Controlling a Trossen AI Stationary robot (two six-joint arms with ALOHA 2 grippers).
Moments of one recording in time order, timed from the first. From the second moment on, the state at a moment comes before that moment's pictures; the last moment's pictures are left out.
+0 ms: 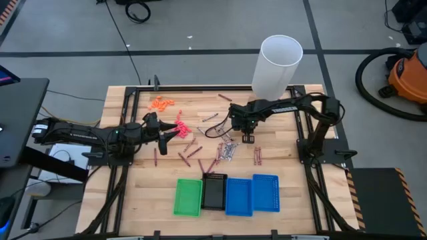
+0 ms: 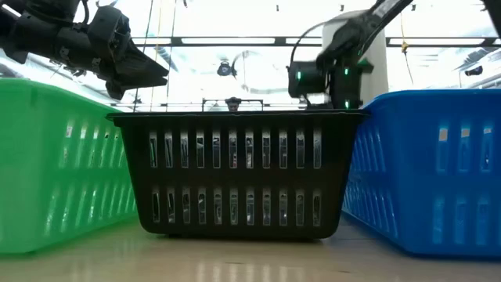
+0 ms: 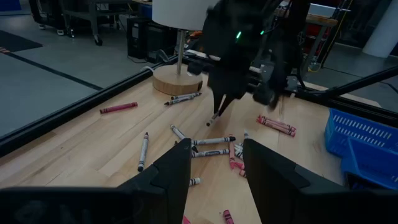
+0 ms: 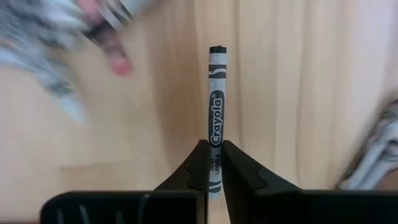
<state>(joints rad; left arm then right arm) -0.03 0.66 0.24 0.26 -0.38 -0.24 -0.31 1.76 1.09 -0.72 0.04 -0.22</state>
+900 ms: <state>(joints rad) -0.03 0.66 0.23 0.29 -0.38 -0.25 0.38 1.64 1.09 -0.58 0.01 0.35</state>
